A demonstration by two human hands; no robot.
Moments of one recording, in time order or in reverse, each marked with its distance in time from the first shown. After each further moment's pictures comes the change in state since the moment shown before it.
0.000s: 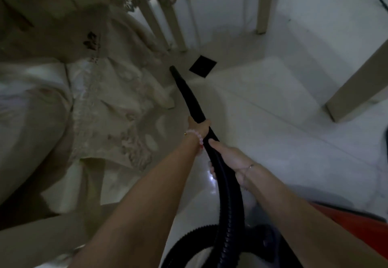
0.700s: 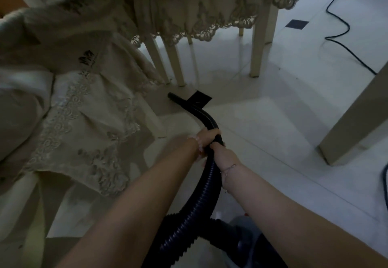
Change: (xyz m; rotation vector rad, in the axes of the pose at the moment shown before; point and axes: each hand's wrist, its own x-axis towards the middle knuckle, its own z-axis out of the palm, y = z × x) left_hand 0.023 0.048 0.033 -0.054 -0.342 0.036; right_hand 0.063 -0.049 -0.011 0.004 0.292 -0.212
